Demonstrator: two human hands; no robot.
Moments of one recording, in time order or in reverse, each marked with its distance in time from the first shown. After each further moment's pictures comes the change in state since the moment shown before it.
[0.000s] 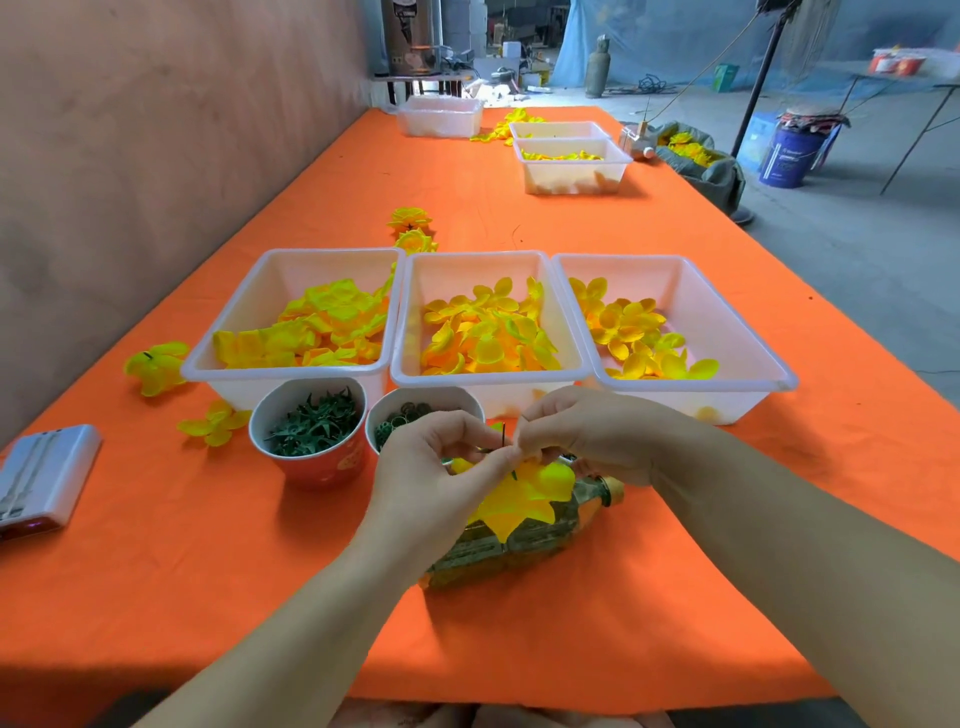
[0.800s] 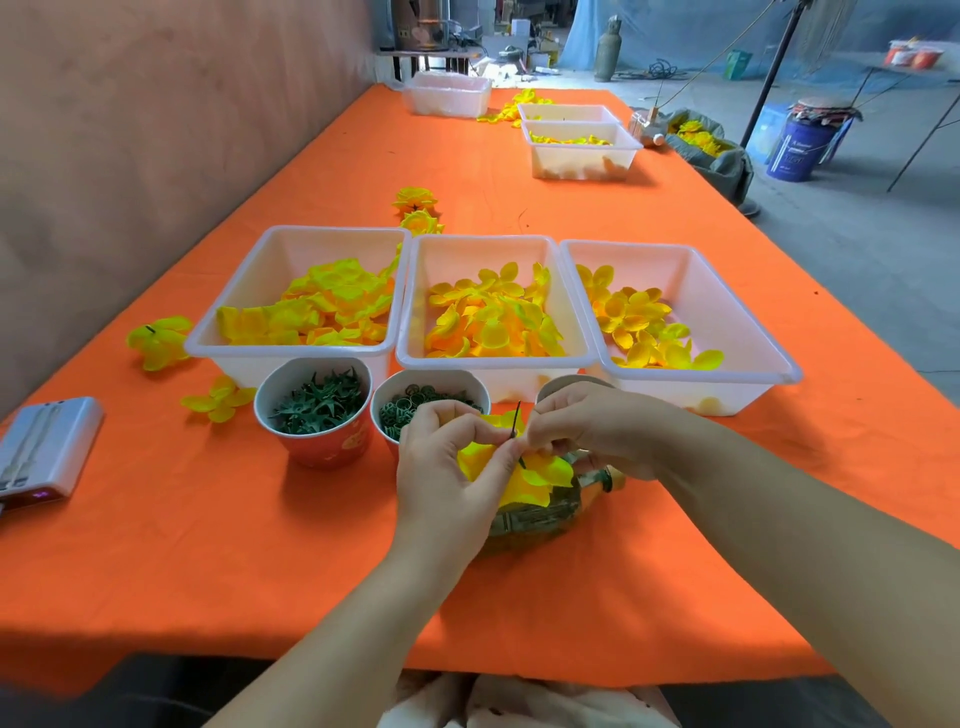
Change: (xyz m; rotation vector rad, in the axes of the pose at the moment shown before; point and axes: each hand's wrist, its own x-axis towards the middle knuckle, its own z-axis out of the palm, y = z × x) left_hand -0.011 -0.023 0.023 0.136 0.224 0.116; right_hand 0.001 0.008 0.005 -0.022 0.019 0.054
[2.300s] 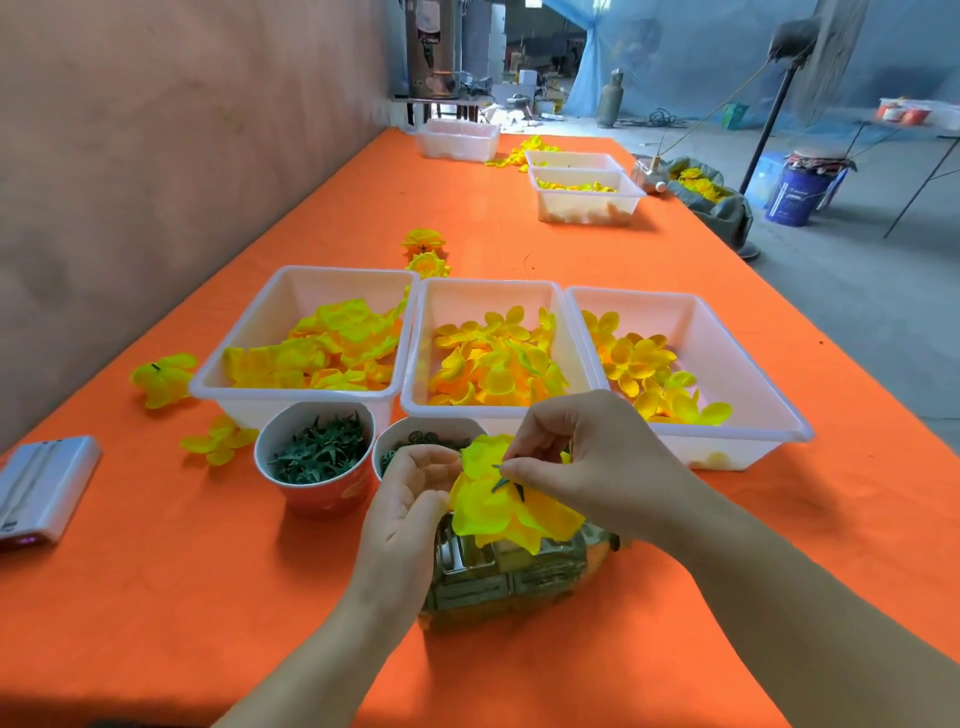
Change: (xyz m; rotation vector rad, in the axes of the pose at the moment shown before) left_hand 0.014 -0.016 -0.026 -0.495 -0.090 -0.218; right_hand -0.021 -0.024 0.005 -0.243 0.382 -0.482
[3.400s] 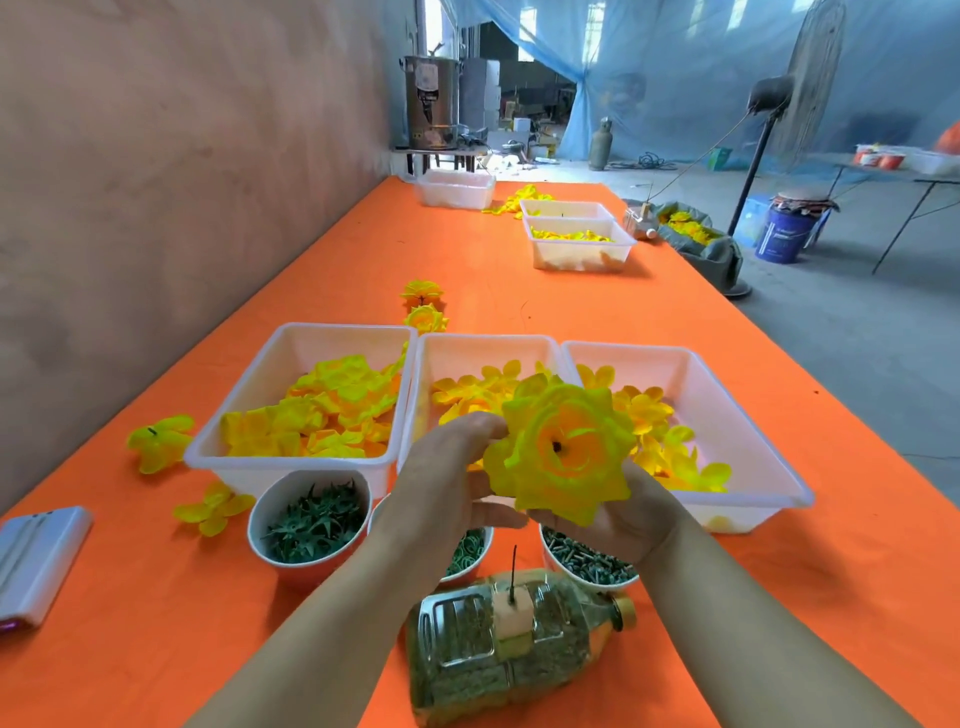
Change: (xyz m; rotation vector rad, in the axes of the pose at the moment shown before) left_hand 0.067 0.085 0.037 -0.184 -0.224 -0.229; right_hand 0.054 0.054 -0.005 1.364 -0.344 0.120
